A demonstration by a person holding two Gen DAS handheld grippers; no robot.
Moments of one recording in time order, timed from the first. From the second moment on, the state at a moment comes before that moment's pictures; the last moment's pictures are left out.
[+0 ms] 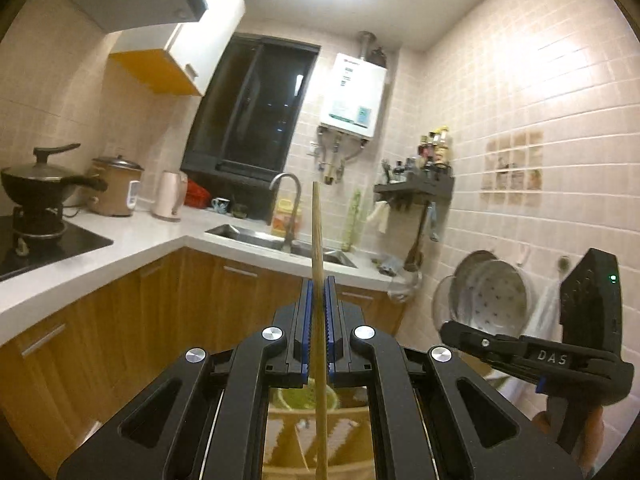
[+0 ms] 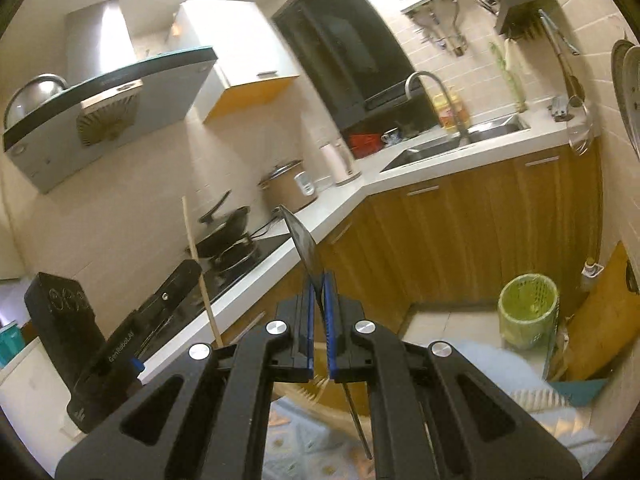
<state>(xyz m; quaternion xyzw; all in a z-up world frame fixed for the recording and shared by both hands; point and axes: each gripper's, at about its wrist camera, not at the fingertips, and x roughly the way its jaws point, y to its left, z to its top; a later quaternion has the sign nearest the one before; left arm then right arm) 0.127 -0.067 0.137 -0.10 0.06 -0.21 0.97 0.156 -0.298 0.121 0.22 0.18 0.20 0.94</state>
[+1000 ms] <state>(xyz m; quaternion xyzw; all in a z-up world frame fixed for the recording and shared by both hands) 0.102 -0.034 0.100 -0.10 0.09 -0.19 0.97 0.118 -0.313 0.072 0.18 0.20 0.18 0.94</state>
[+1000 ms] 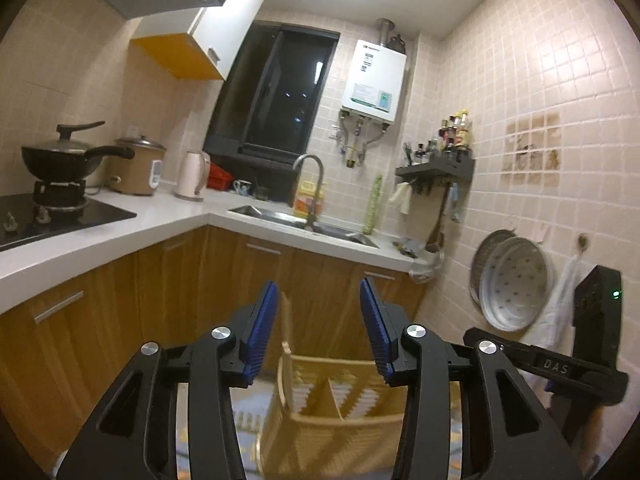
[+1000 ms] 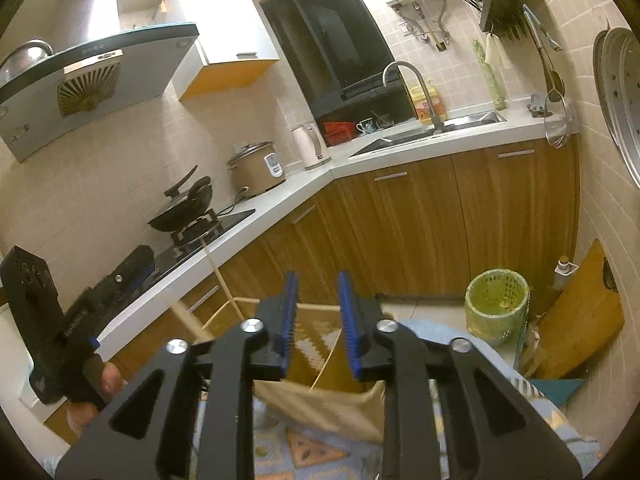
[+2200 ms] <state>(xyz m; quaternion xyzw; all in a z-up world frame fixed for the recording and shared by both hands) 0.086 -0.059 -0.062 0.03 0.56 -0.27 0.78 0.064 -0.303 -0.051 0.19 0.58 0.14 0.78</state>
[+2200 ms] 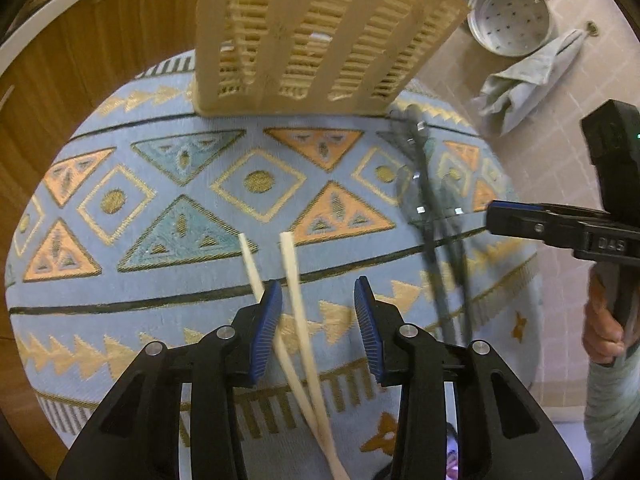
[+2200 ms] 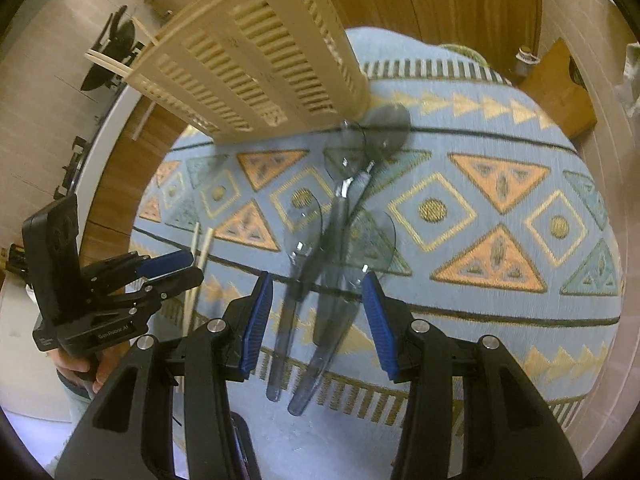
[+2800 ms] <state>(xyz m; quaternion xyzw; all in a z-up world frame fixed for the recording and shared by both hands) 0.073 -0.113 -0.072 0.22 0.55 -0.21 0.78 0.086 -0.307 -0.078 0.18 0.63 0.08 0.75</state>
